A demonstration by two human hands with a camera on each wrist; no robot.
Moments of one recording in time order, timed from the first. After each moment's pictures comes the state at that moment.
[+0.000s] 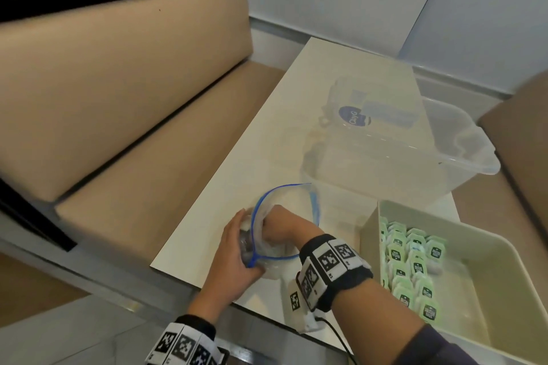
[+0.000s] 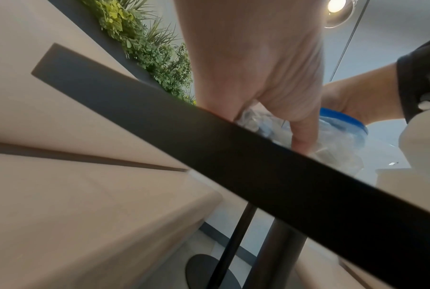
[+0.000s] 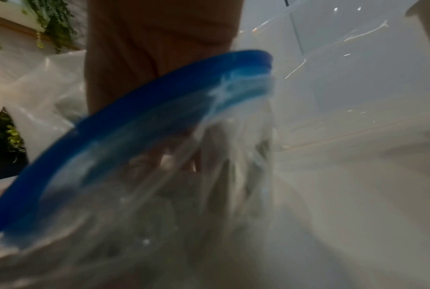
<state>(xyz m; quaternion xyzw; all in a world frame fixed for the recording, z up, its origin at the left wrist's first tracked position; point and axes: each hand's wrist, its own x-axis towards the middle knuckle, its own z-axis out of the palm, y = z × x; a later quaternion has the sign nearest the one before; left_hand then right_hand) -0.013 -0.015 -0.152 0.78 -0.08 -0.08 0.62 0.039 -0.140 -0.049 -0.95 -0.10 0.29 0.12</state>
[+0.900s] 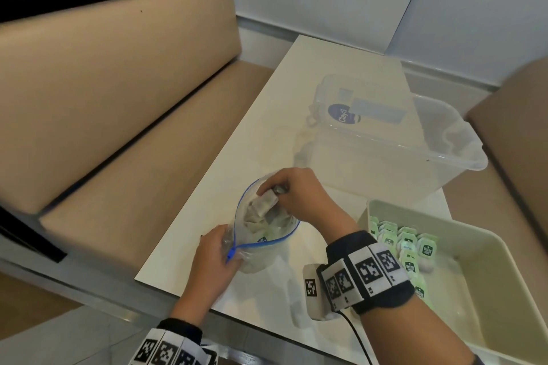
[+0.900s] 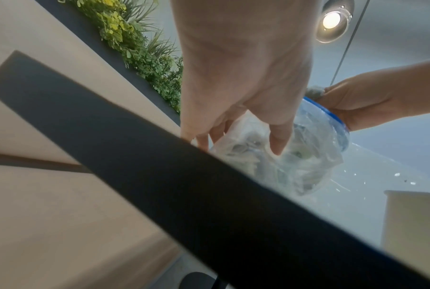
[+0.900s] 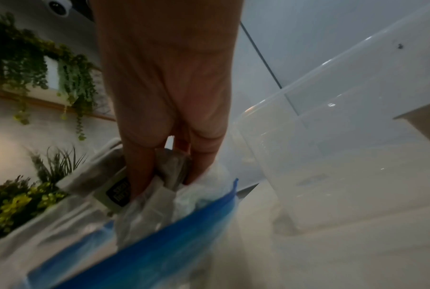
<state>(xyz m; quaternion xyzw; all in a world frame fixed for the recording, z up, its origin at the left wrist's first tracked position) 0.000 -0.014 -0.128 0.83 -0.08 0.00 0.55 0.042 -0.183 0.008 -0.94 -0.05 0.06 0.32</state>
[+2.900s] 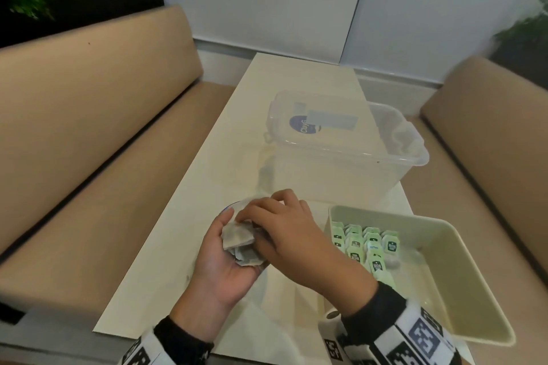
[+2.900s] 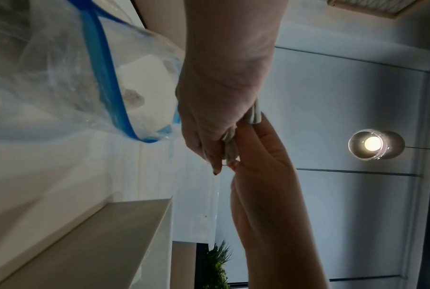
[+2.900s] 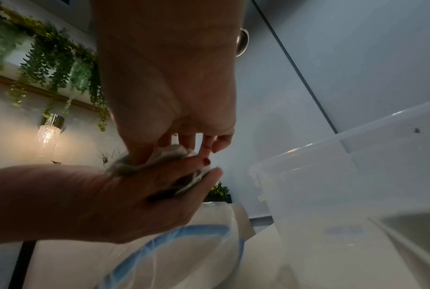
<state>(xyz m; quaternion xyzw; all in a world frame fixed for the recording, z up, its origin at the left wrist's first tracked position) 0.002 -0.092 -0.004 0.23 0.16 -0.32 0.90 -0.028 -0.209 0.029 -0.97 -0.16 -0.07 0.17</state>
